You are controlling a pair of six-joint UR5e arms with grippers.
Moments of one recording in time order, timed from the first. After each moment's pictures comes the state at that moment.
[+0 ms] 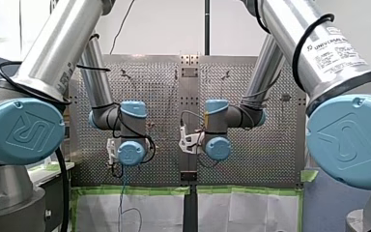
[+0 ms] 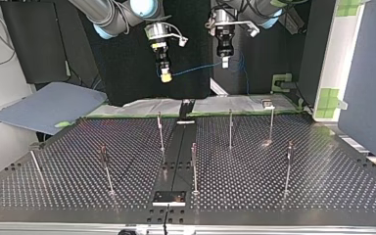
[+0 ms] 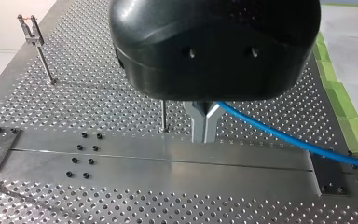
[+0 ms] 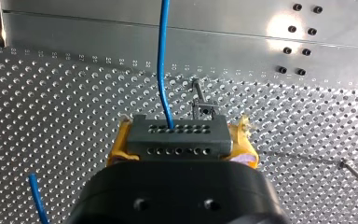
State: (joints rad) left arm -0.55 -1.99 -2.39 -1.89 -2.15 -1.63; right arm 2.37 -1.00 2.02 -1.04 1.83 1.47
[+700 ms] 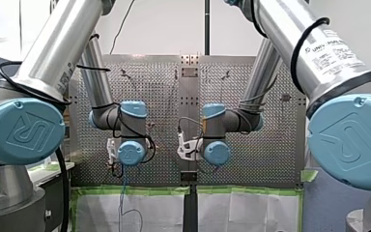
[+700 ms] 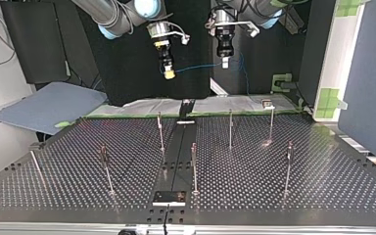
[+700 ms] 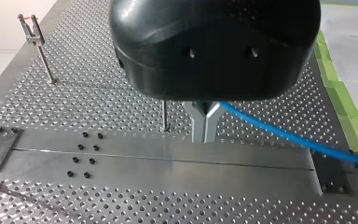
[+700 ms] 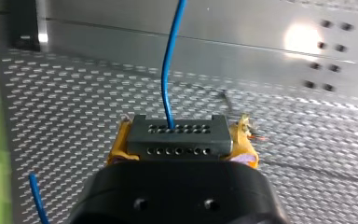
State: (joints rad) left arm -0.54 -1.99 -2.39 -1.89 -2.15 -1.62; right arm 2.39 -0.95 2.01 -0.99 1.83 1.47
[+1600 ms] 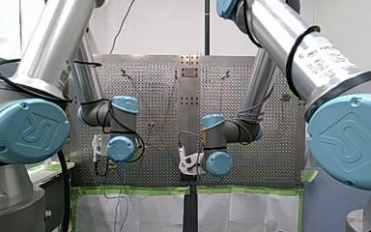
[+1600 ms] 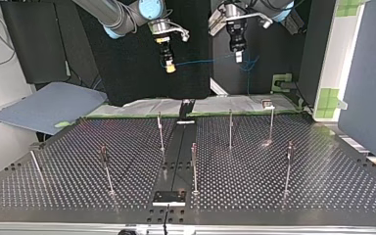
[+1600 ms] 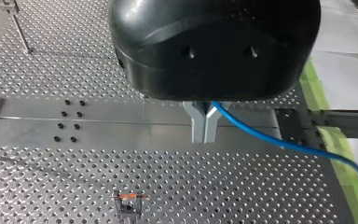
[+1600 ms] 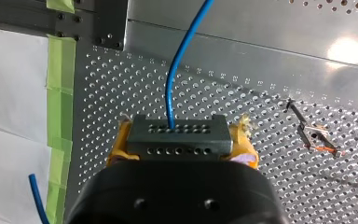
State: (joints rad) left arm -0.49 -1.90 -2.48 -1.97 -2.20 -1.57; right arm 2.39 -0.88 2.01 -0.95 1.83 1.47
